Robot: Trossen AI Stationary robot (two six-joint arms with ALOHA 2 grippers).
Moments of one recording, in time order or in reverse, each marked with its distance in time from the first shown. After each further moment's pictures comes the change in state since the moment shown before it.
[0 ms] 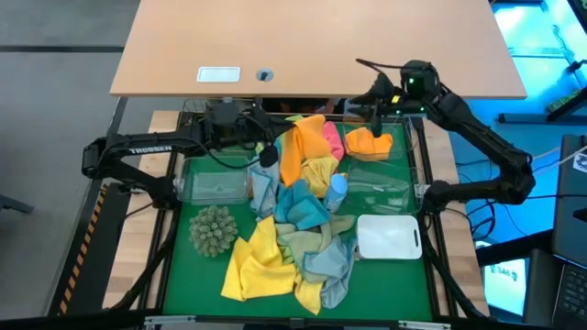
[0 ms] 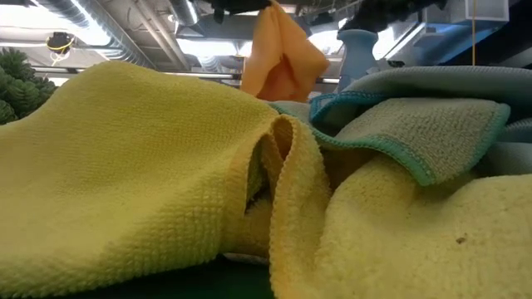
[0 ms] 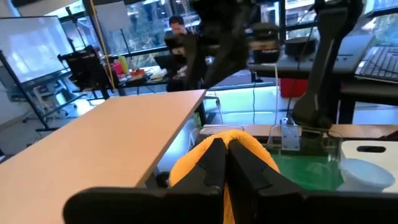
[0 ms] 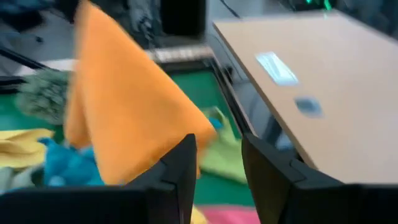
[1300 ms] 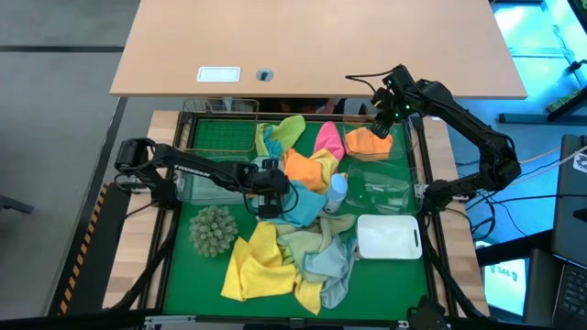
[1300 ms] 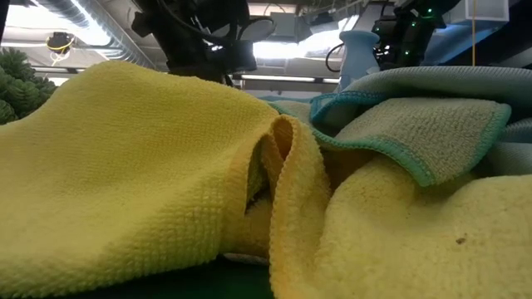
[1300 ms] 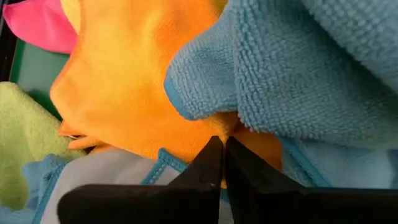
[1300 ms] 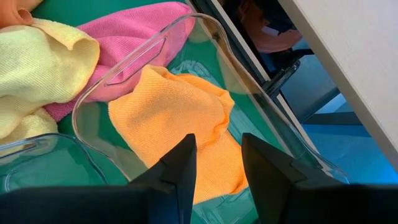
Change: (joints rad) left arm -0.260 0.329 -0.087 -0.484 -0.172 -0.084; right arm -0.182 0.176 0.000 -0.514 0.461 -0.082
